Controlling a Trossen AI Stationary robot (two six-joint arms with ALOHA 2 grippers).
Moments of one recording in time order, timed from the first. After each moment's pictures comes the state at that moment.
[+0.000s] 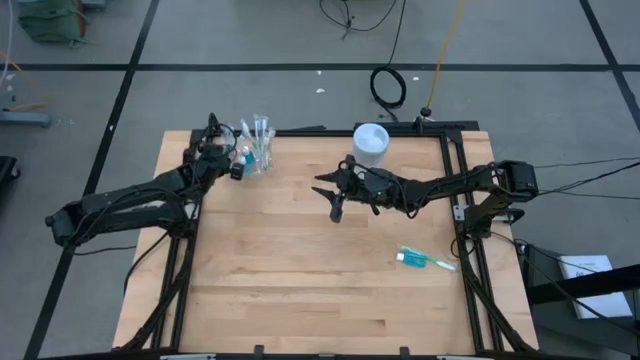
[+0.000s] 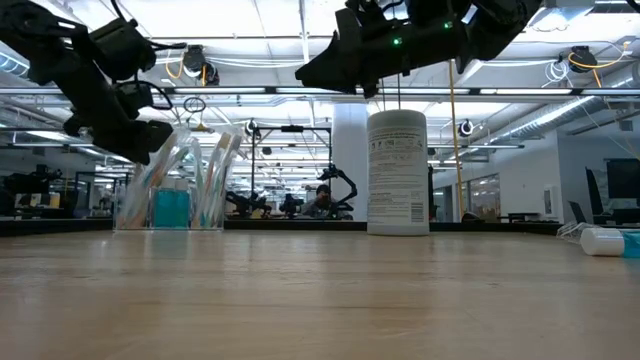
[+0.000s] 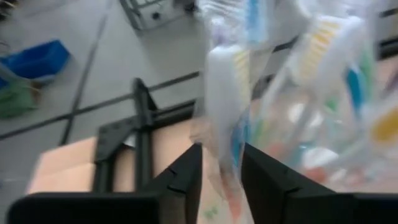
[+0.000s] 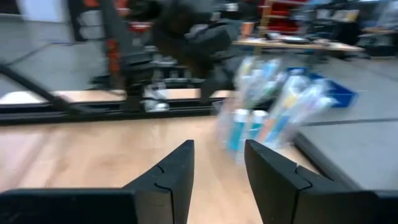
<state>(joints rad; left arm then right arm) 0.56 0.79 0.39 -0.31 -0.74 -0.32 -0.07 1.61 0.89 0.61 0.17 -0.05</state>
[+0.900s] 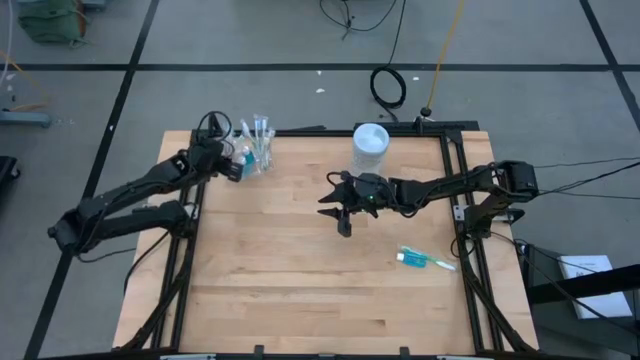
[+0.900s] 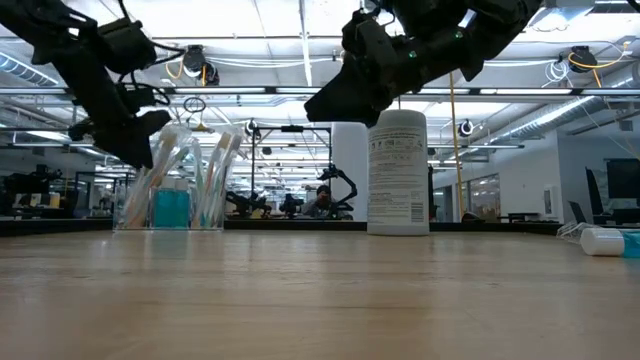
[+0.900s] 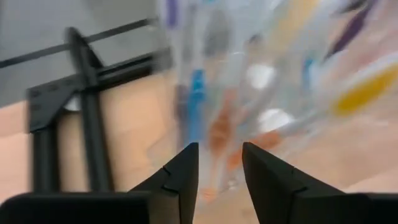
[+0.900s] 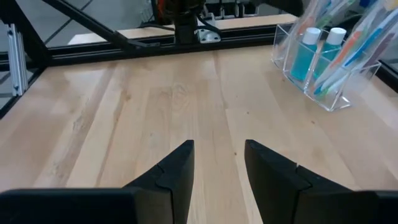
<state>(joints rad) 0.73 0.79 0.50 -0.52 -0.33 -0.32 -0.07 1.61 0.89 0.35 -0.05 0.07</state>
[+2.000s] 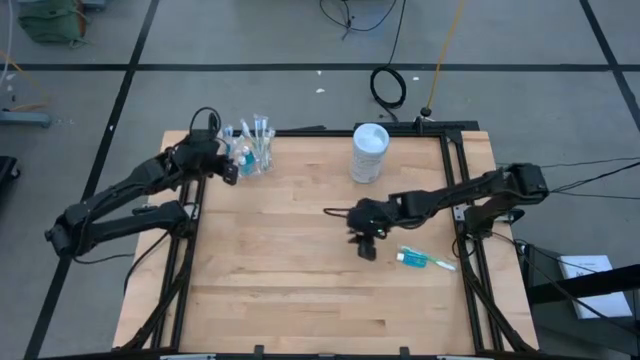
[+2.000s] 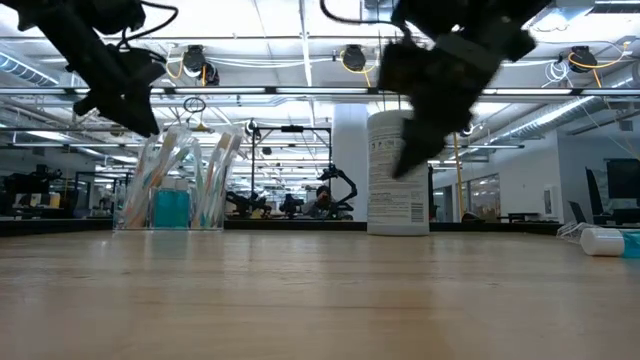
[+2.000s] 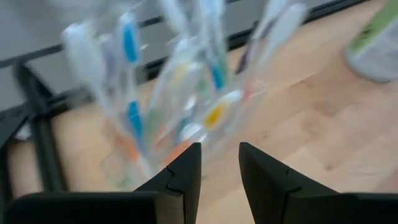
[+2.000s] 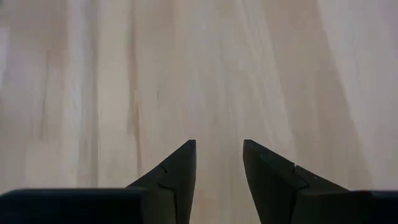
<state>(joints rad) 0.64 0.69 0.64 -0.67 -0.21 -0.34 0.07 1.53 0.89 -0.24 -0.10 0.28</state>
